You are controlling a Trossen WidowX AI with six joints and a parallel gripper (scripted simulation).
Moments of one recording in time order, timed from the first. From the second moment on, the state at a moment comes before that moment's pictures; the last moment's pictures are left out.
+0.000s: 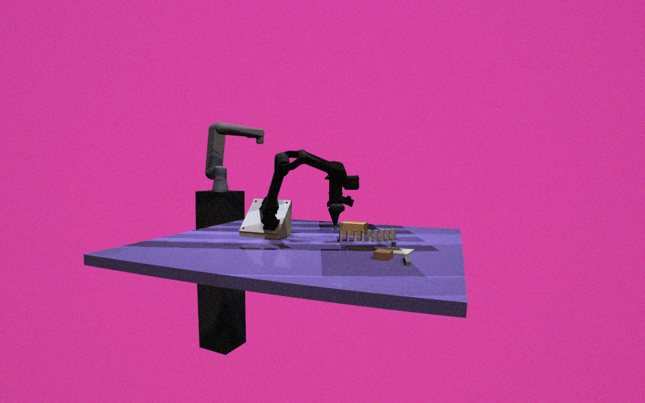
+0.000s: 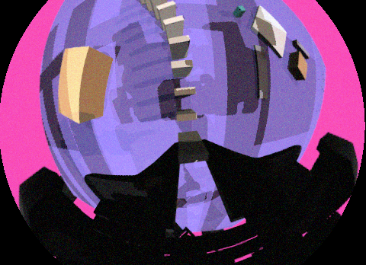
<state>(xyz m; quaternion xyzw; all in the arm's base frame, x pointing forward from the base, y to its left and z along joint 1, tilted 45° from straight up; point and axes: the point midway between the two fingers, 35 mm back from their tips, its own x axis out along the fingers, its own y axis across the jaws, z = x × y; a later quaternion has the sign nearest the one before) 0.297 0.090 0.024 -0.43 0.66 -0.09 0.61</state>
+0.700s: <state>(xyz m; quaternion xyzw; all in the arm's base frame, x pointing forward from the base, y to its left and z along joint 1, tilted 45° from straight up) 0.294 0.056 -0.005 -0.43 0.66 -0.09 0.60</state>
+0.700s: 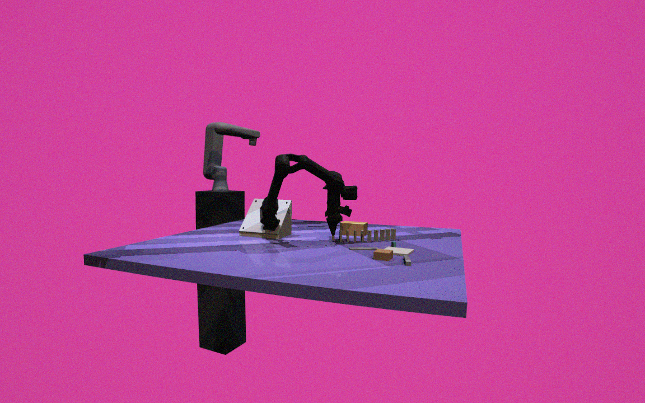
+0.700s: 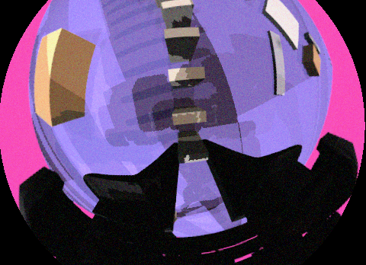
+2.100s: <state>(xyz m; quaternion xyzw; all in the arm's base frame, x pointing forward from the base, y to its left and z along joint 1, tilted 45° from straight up) 0.267 0.116 0.067 -0.12 0.56 -0.37 0.73</state>
